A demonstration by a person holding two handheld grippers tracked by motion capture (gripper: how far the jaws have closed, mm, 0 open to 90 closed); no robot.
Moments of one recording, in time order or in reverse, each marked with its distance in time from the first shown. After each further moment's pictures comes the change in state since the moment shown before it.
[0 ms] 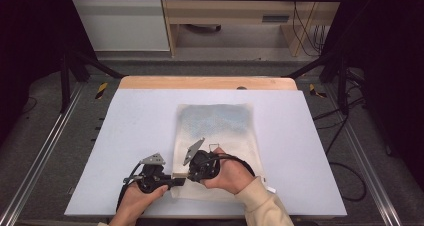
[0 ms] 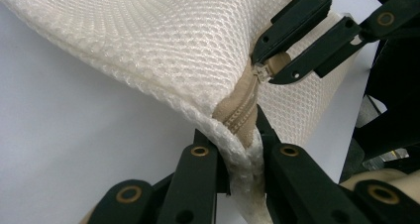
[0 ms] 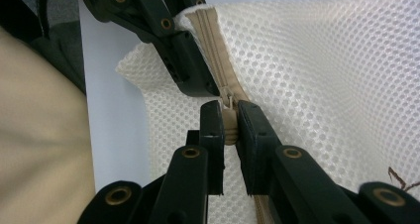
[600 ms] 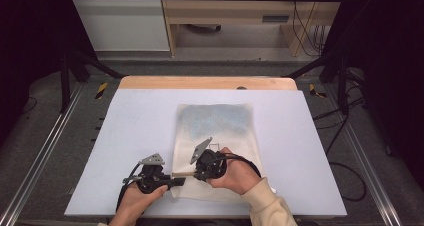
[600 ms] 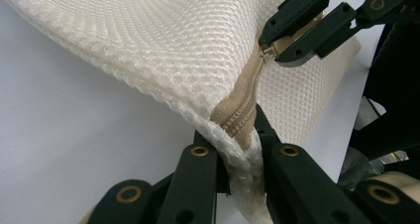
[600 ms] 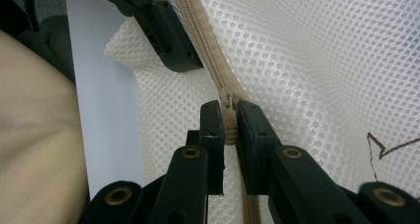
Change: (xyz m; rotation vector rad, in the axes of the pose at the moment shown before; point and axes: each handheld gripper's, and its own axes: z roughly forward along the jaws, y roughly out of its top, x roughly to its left) left arm 0.000 -0.001 -0.001 -0.011 -0.002 -0.004; right arm -0.004 -0.014 -0.009 0.002 -0.027 0.035
